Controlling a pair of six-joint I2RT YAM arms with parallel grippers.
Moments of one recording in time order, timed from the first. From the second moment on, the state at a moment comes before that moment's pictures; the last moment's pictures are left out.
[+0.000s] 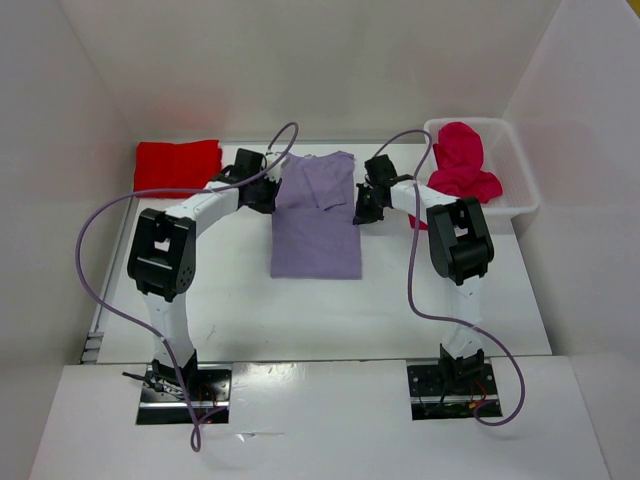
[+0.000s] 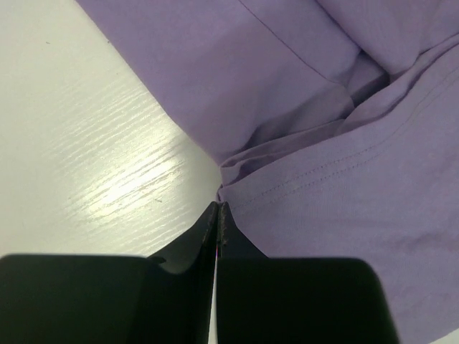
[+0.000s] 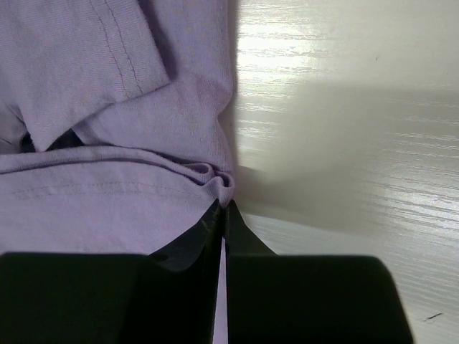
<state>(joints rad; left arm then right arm) -0.27 1.98 1.47 -0.34 0.19 0.11 0.31 2.11 1.50 -0.41 -0.16 0.43</state>
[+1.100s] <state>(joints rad) -0.26 1.78 1.37 -0.49 0.17 0.24 0.33 1.66 1.17 -0.41 -0.17 0.48</state>
